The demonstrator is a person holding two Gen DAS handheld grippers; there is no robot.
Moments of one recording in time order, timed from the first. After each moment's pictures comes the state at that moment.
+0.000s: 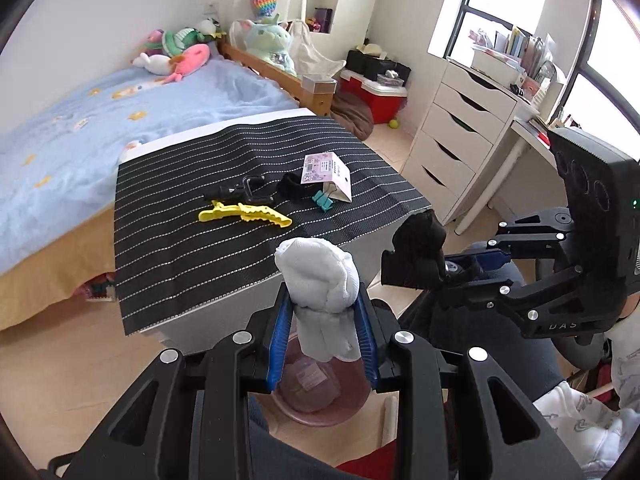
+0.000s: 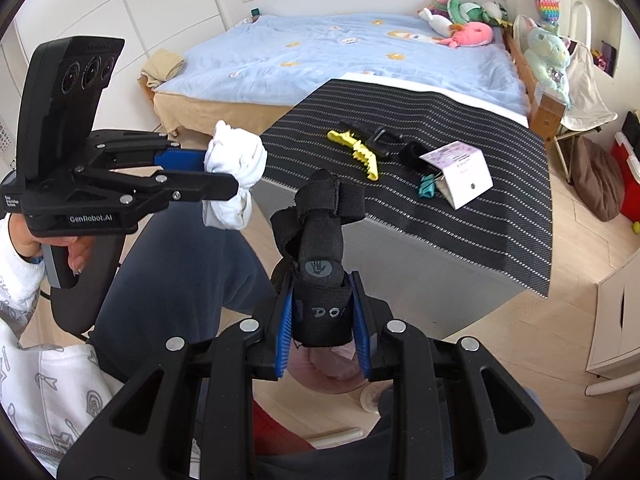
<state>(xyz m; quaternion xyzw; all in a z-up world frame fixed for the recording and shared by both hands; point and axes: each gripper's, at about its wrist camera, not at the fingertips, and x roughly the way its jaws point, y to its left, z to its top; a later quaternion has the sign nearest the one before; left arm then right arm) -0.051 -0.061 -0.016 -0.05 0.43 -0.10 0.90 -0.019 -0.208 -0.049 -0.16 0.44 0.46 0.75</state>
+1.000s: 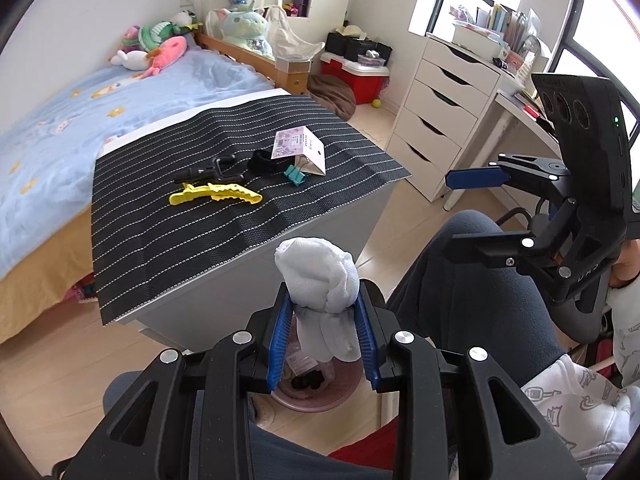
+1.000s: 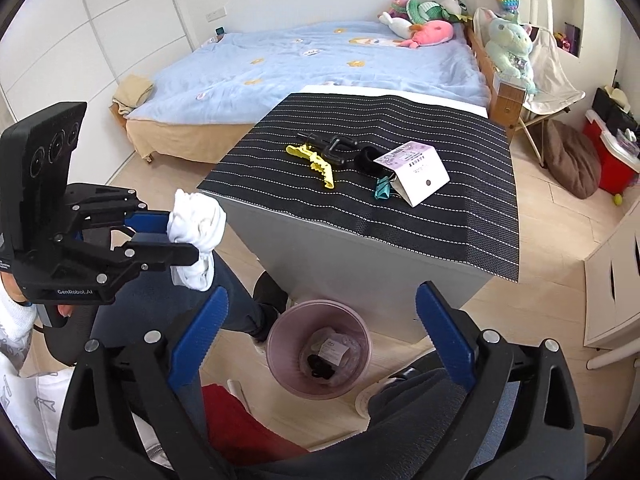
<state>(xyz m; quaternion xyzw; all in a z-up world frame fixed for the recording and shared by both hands) -0.056 -0.086 -0.030 -0.03 0.45 -0.13 0.88 -0.002 -0.233 -0.040 -0.12 0.43 0.41 0.79</state>
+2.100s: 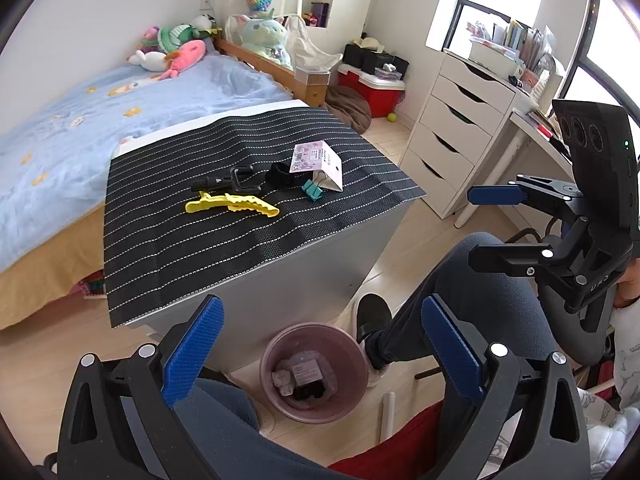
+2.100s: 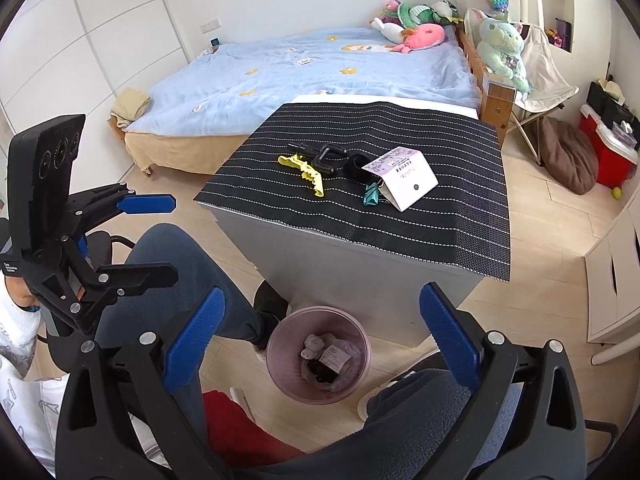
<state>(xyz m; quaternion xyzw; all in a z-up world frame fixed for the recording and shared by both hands) -0.052 -0.079 -0.025 -0.05 0.43 -0.10 0.89 0.007 -0.245 -0.038 -0.10 0.43 0.41 0.80</state>
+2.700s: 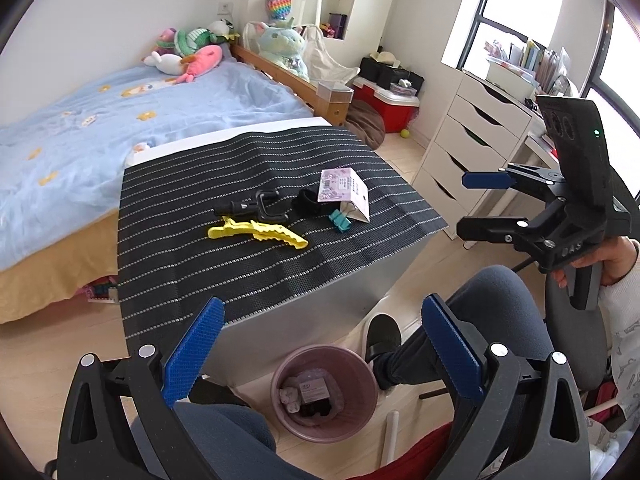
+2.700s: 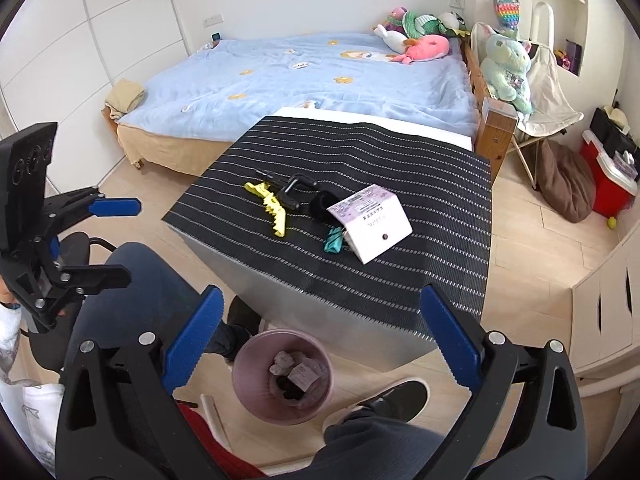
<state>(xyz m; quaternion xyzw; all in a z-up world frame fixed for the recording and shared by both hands) -0.026 -0.053 -0.017 -0.07 0.42 -0.08 0.90 0.075 -0.226 -0.031 -0.15 0.41 0.41 0.80</state>
